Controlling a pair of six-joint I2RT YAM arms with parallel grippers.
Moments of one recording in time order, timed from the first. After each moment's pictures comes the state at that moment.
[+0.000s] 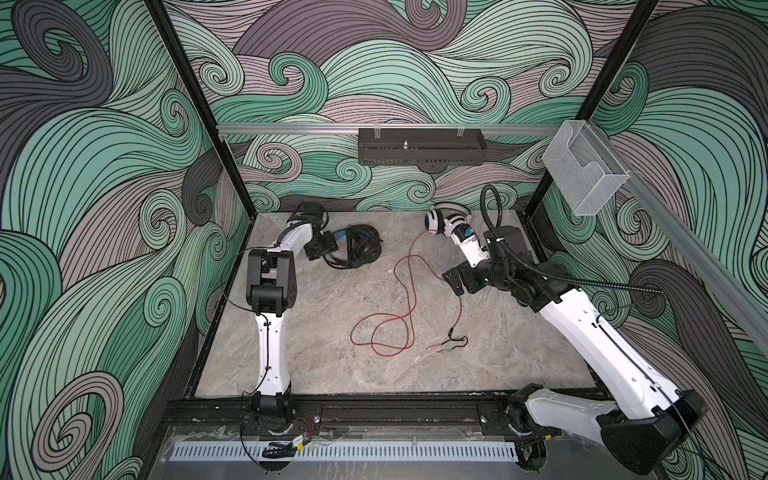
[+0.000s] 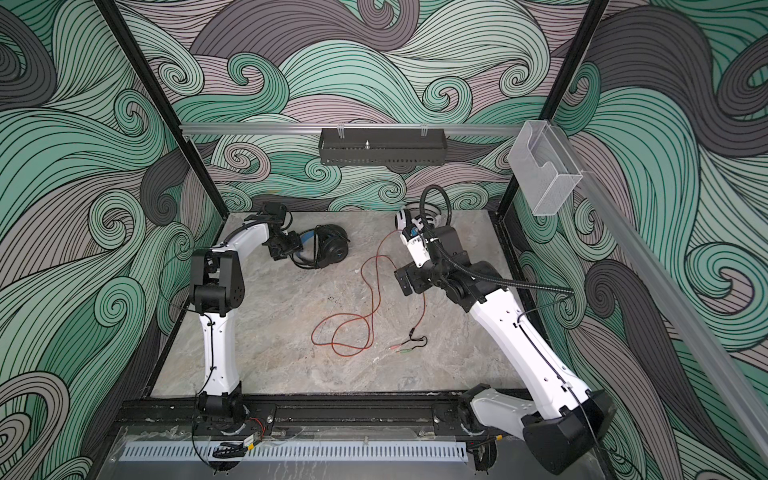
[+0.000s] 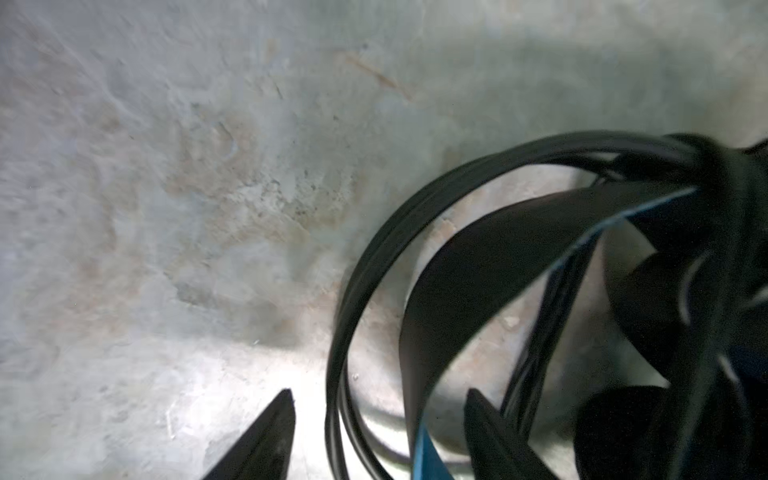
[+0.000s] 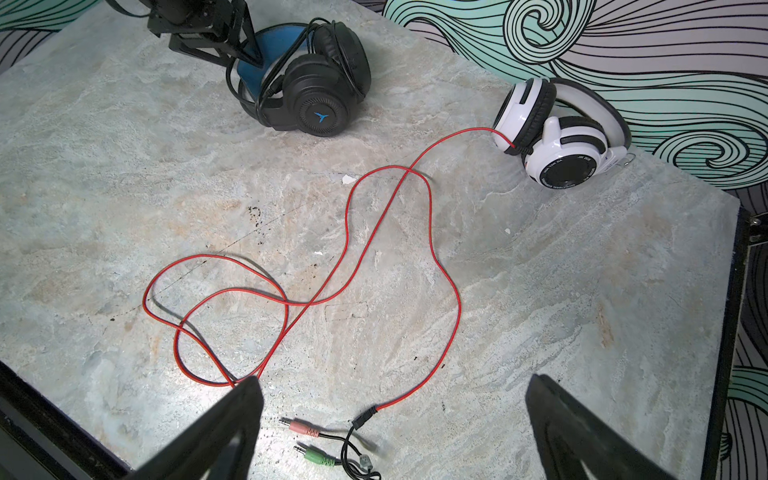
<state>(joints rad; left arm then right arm) -0.07 2.25 1.88 -0.82 0.08 -0.45 0.48 1.20 1.29 -0.87 -0.02 -0.13</state>
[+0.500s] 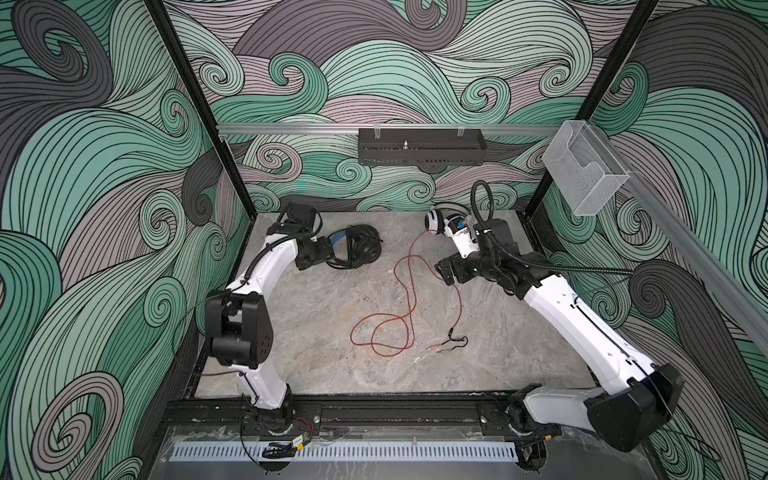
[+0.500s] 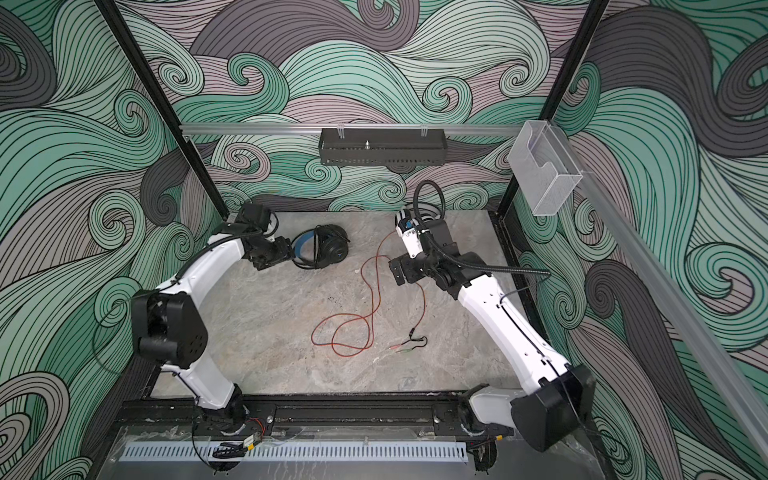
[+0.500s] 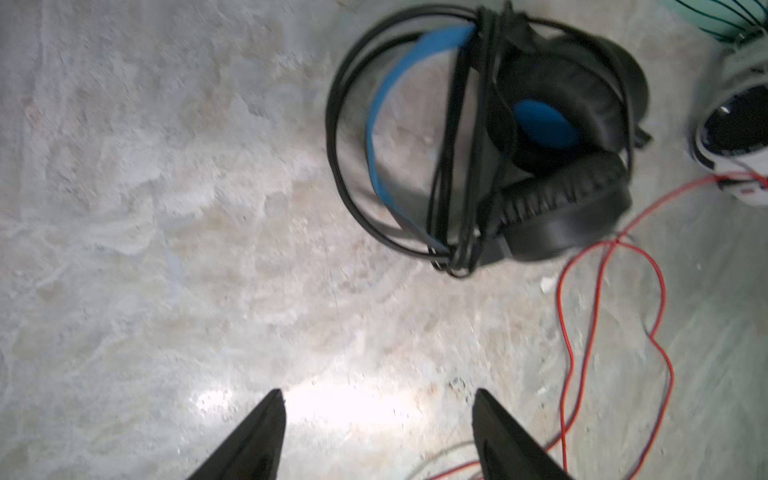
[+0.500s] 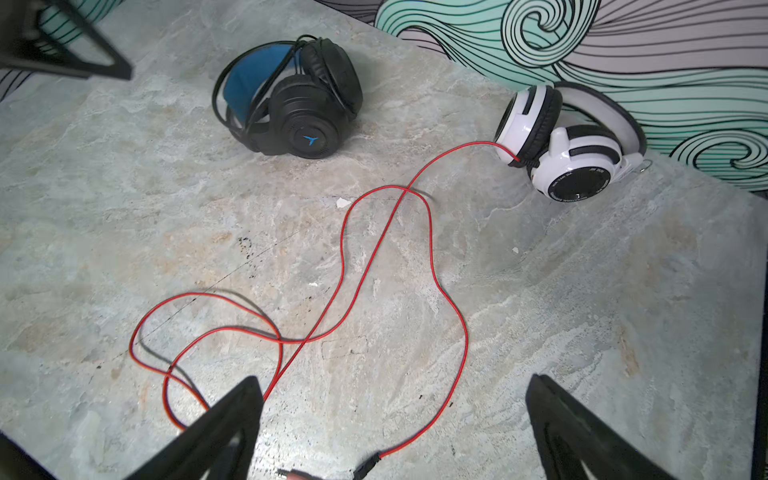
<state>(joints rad) -0.16 1.63 1.40 -0.88 0.12 -0.43 0.43 1.35 1.29 -0.73 -0.05 -0.08</state>
